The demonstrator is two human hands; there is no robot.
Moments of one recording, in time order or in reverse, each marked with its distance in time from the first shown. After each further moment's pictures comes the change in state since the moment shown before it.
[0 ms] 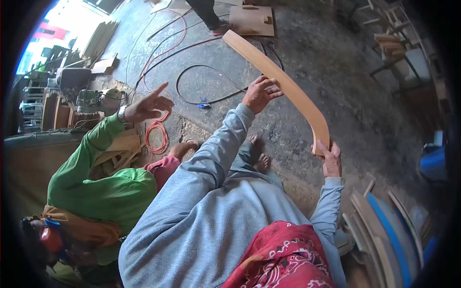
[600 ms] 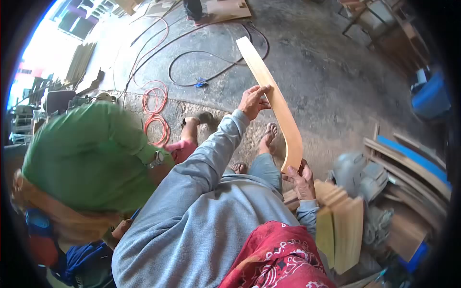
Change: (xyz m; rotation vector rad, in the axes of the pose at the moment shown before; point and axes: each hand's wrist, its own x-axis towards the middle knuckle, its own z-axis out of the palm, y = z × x) left_hand -0.329 -0.070 -0.099 0.209 -0.014 -0.249; right_hand -0.396 0.241 0.175 0.237 0.051 0.130
